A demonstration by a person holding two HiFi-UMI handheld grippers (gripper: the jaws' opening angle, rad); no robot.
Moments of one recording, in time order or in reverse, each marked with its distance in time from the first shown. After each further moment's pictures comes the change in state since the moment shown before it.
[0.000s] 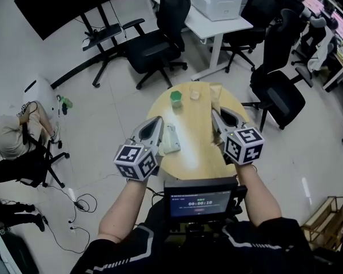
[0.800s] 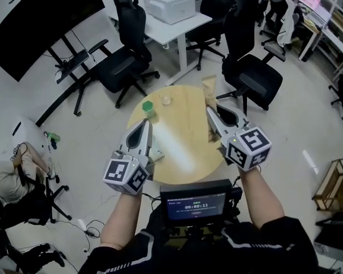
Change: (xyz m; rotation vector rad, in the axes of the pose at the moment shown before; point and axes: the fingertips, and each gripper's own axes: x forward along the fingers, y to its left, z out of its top) left arm 0.033 -0.120 0.055 0.111 -0.149 -0.217; right arm -0.122 -0.053 0.067 -0.064 -0.179 -0.101
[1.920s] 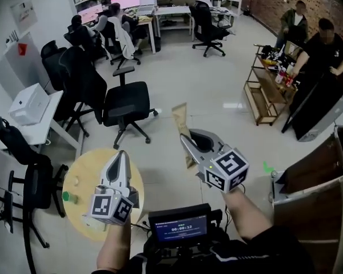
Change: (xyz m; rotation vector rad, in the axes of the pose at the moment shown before) left arm 0.018 -0.453 -0.029 -0.020 0.033 -0.771; right arm -0.512 -0.058 0.012 -0.004 -0.145 -0.785
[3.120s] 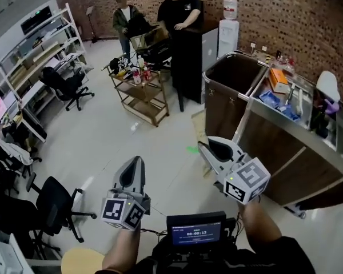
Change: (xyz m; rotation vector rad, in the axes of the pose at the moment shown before) left arm 0.150 -0.673 -0.105 -0.043 0.130 -1.011; right arm -0.662 -0.232 0.042 -0.070 -0.122 -0.966
